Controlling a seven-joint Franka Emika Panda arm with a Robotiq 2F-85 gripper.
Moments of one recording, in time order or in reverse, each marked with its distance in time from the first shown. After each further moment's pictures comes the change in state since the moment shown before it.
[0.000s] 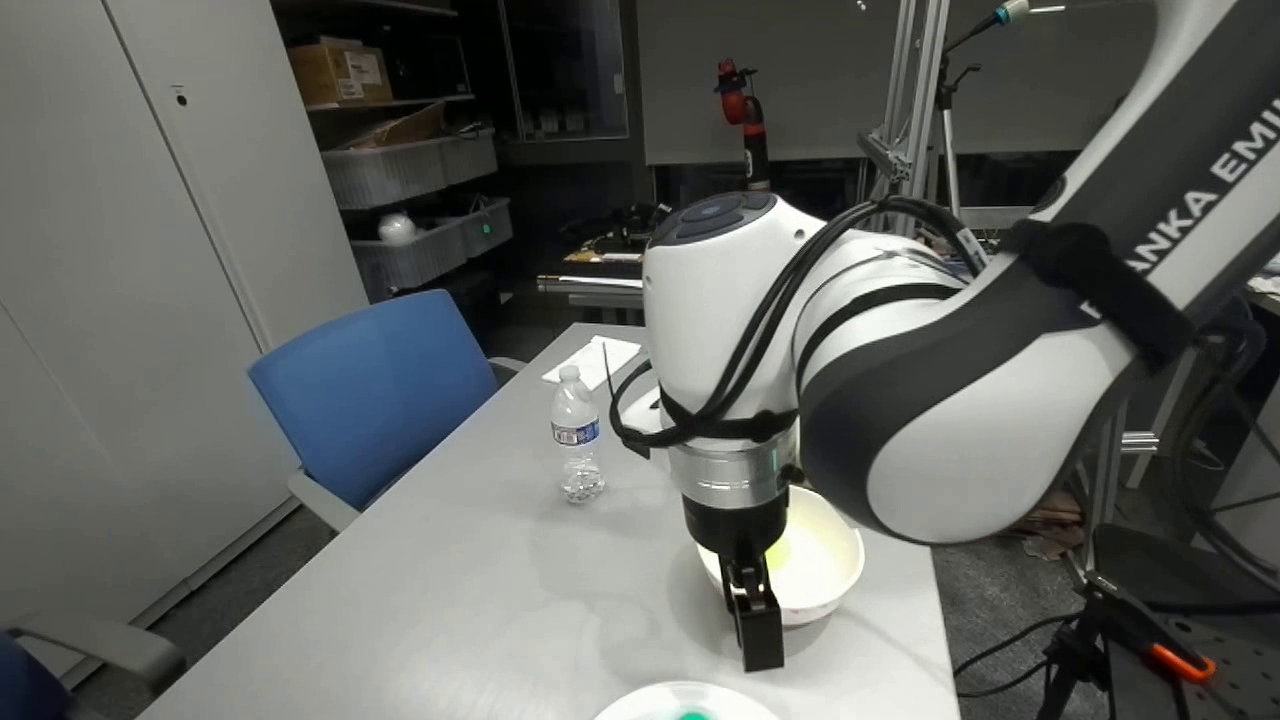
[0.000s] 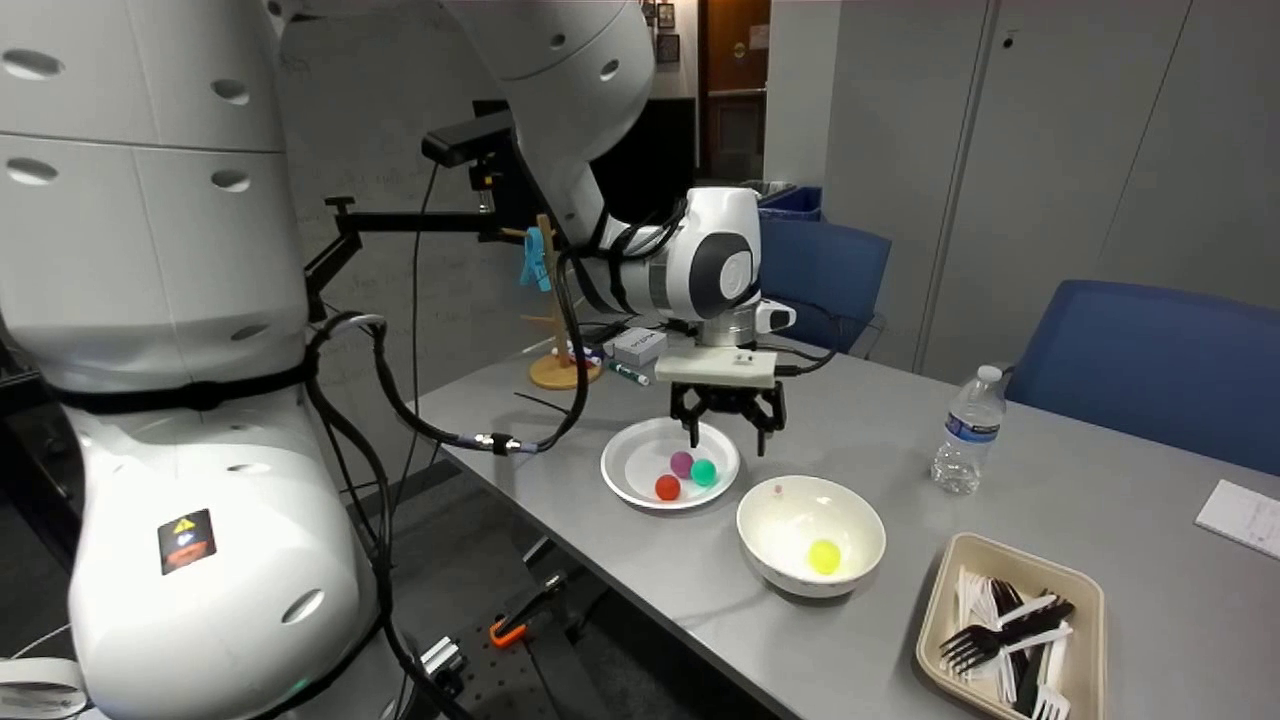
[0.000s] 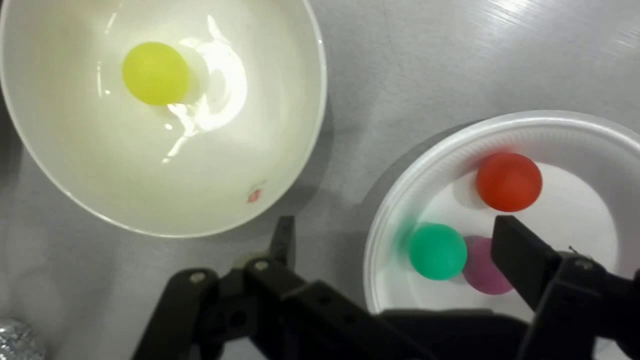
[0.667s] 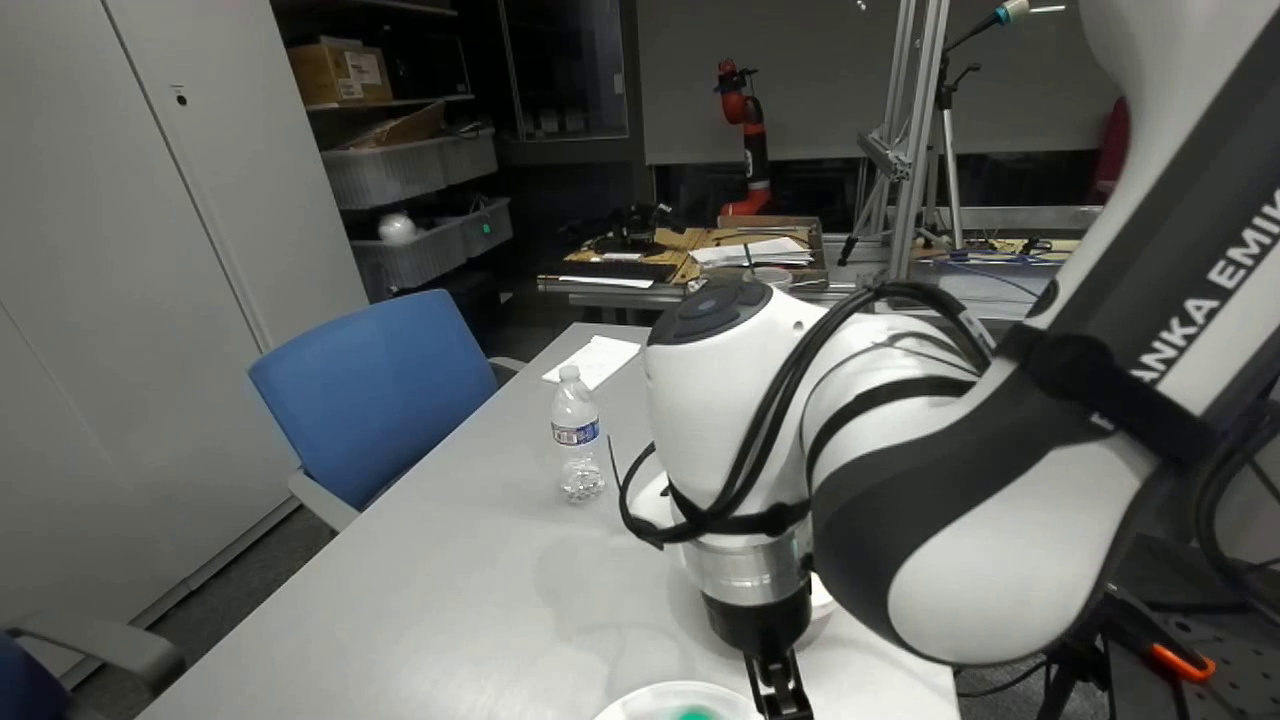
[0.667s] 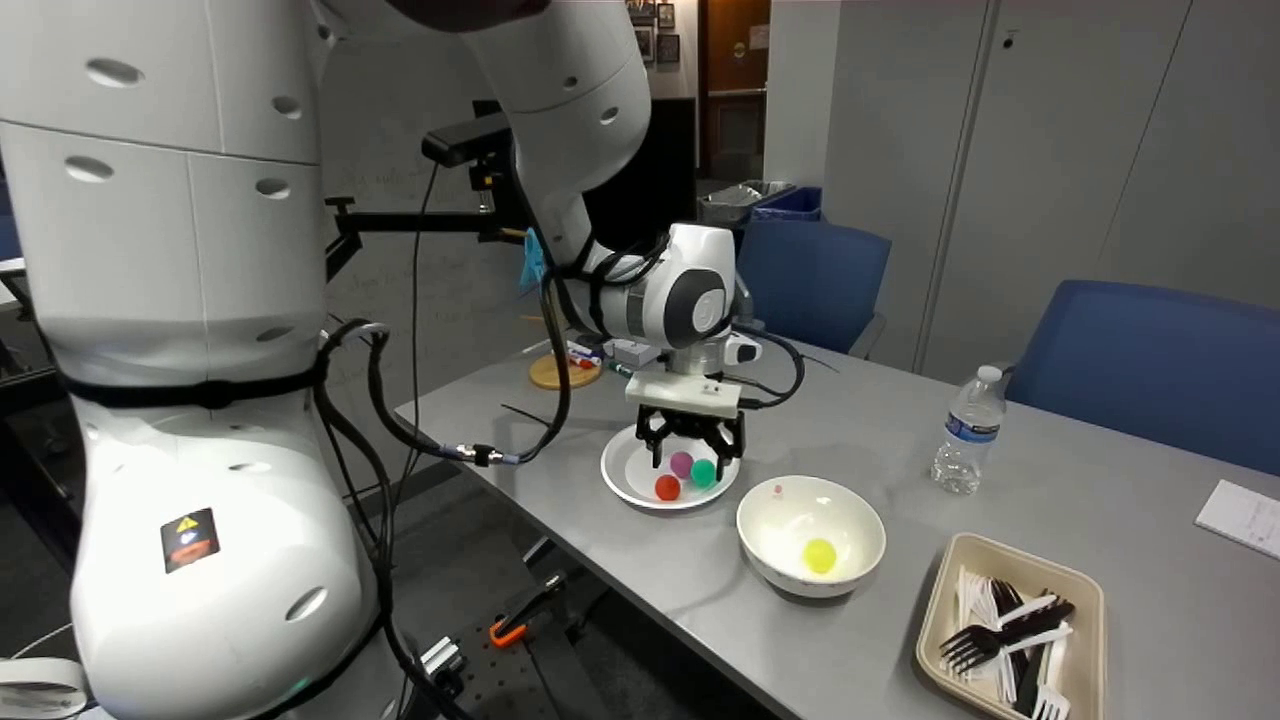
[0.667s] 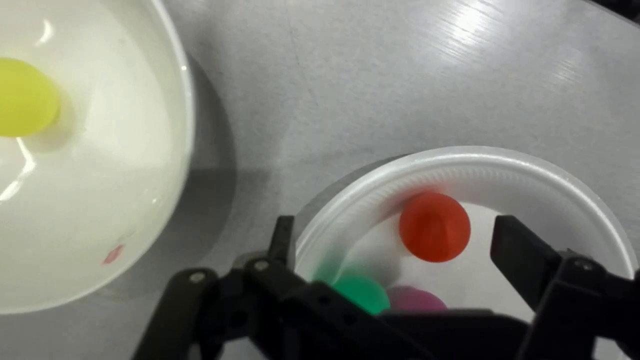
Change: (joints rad) arm 0.012 0.079 0.053 -0.025 0.069 0.017 -0.011
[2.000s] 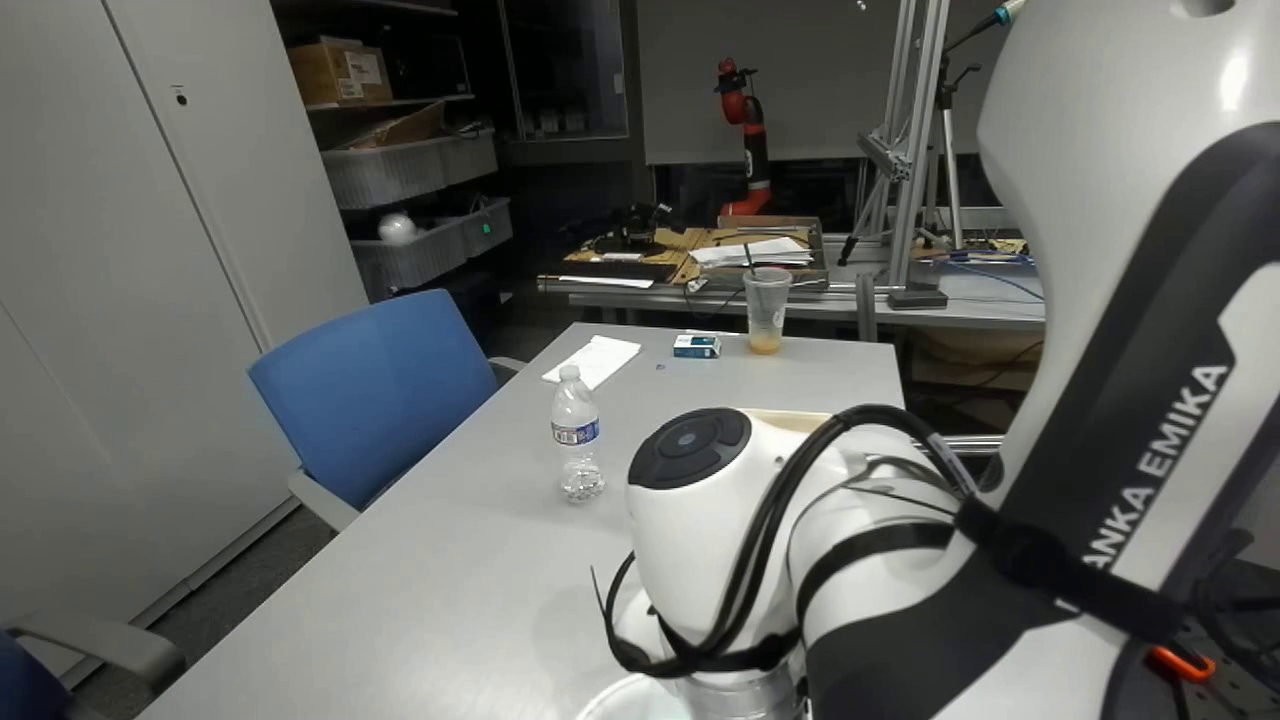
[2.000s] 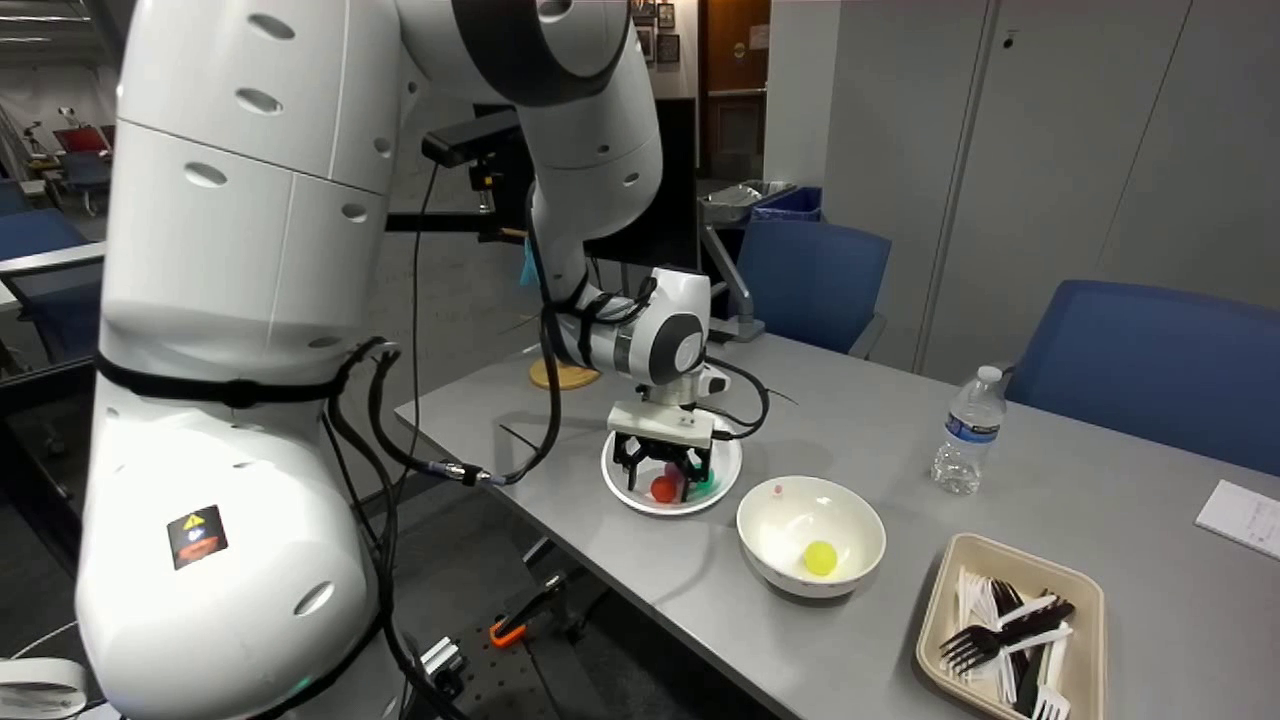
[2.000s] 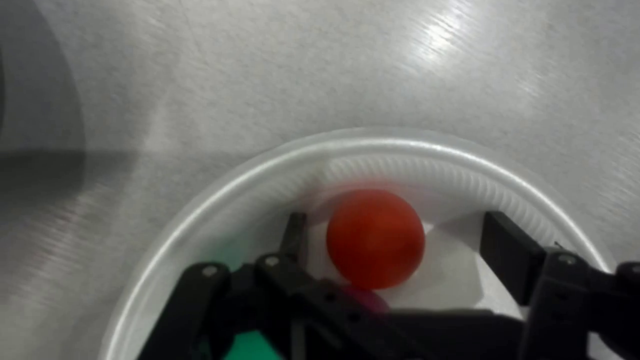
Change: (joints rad) arm 0.026 0.172 0.047 0.047 -0.006 0.084 -0.002
